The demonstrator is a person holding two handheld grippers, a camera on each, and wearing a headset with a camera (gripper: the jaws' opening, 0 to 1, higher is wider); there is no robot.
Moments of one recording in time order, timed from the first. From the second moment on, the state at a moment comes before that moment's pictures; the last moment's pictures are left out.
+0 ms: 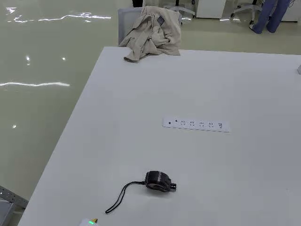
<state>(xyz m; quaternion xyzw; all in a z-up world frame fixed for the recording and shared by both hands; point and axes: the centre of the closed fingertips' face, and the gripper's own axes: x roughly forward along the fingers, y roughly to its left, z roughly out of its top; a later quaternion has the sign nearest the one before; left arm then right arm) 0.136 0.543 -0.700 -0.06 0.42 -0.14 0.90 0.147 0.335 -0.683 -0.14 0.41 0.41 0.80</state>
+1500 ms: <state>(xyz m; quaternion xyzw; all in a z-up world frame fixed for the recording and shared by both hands) 0.194 0.521 -0.719 -0.03 0.40 -0.22 0.89 0.190 0.355 -0.712 -0.17 0.41 0.44 0.78</state>
